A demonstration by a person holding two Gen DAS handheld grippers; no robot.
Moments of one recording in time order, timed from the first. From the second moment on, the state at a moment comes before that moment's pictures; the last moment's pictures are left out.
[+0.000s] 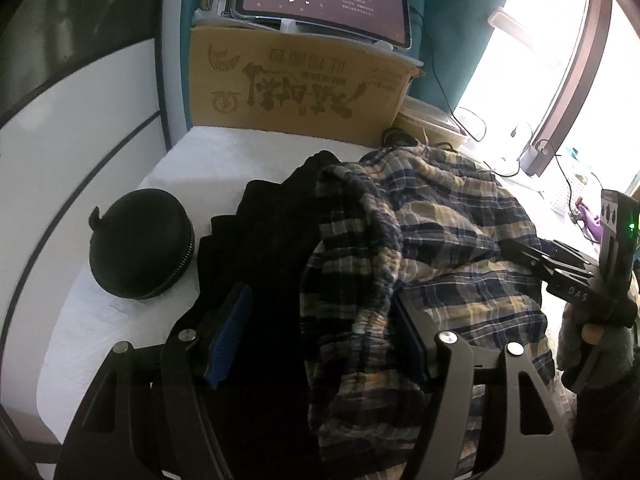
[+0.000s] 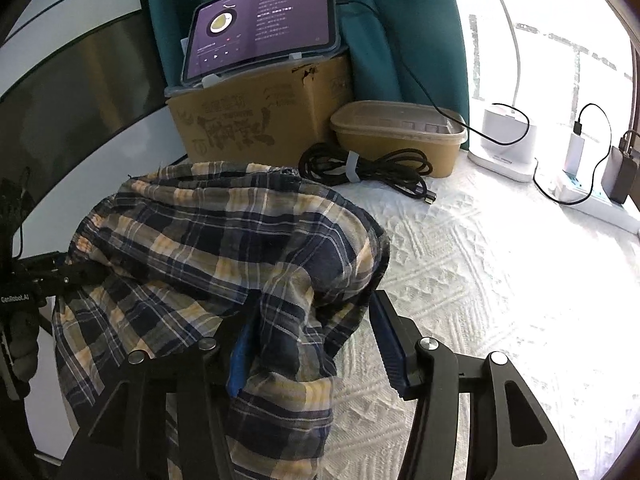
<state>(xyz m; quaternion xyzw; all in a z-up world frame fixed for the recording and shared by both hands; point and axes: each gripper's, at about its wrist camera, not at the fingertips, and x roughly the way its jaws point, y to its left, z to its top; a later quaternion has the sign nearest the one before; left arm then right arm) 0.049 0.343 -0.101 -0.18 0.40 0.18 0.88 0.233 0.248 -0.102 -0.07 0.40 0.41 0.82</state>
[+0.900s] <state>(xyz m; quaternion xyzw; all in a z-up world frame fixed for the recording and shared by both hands) 0.074 0.321 -0.055 -0.12 0.34 0.16 0.92 0.229 0.221 -0.074 -0.05 0.38 0.39 0.83</state>
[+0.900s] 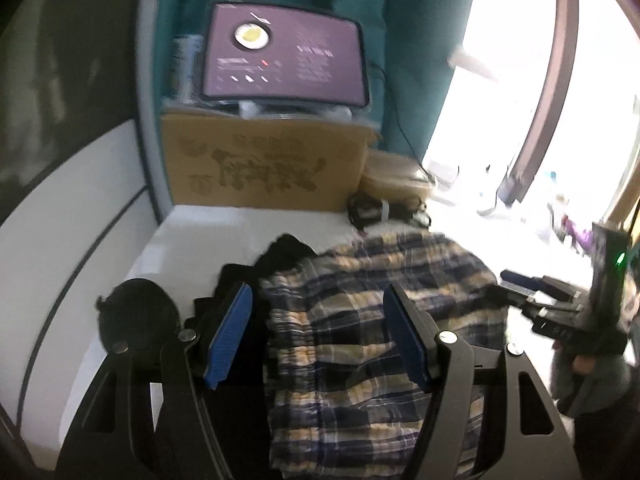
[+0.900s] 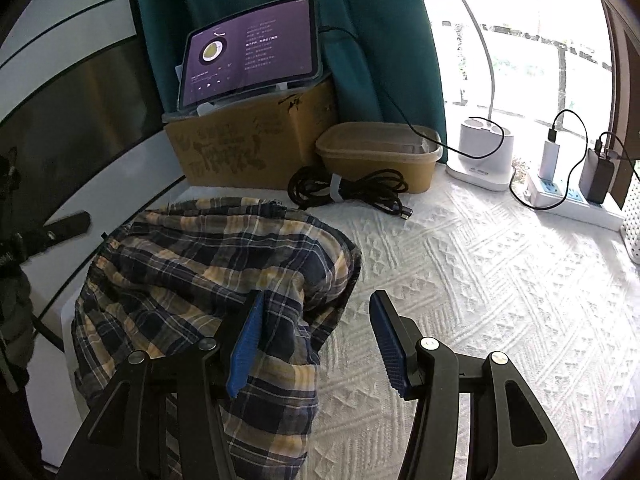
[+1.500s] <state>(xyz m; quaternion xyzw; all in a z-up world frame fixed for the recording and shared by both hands) 0.077 0.372 -0.120 -0.15 0.40 0.20 0.88 0.248 0.233 -0.100 -0.06 0.41 0.37 0.83</state>
